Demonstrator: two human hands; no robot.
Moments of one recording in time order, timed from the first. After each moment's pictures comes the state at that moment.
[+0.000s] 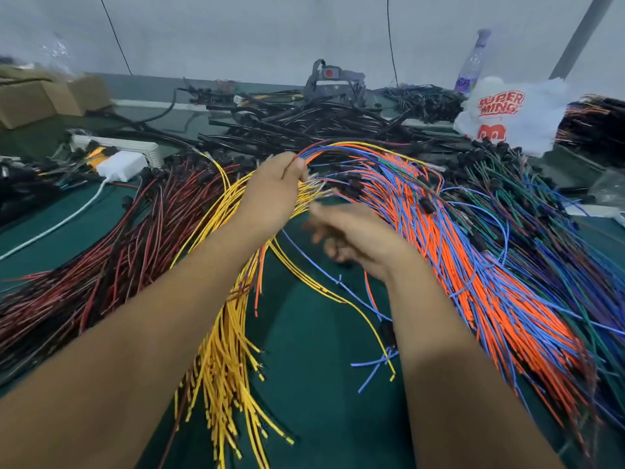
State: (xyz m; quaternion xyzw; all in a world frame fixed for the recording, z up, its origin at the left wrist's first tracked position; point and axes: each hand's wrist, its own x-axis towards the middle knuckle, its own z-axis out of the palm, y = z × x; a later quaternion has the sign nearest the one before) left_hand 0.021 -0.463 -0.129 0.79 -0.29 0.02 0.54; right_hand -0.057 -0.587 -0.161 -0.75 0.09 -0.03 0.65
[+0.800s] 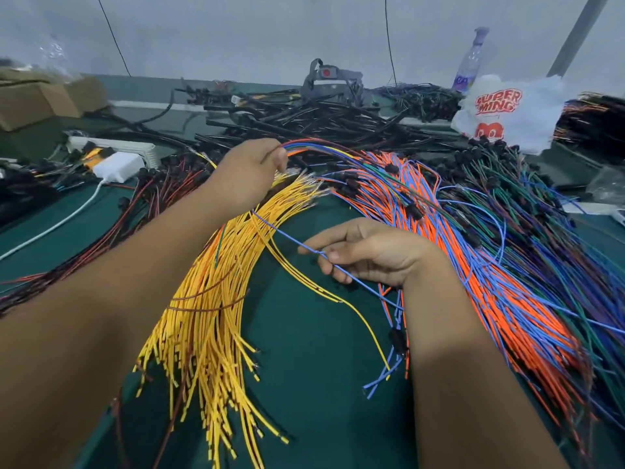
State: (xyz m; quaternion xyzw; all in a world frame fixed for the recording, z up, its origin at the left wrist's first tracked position) left_hand 0.050 -0.441 -0.109 0.85 -0.36 0.06 0.39; right_hand -0.078 -0.616 -0.166 -0.68 -0.05 0.18 0.71
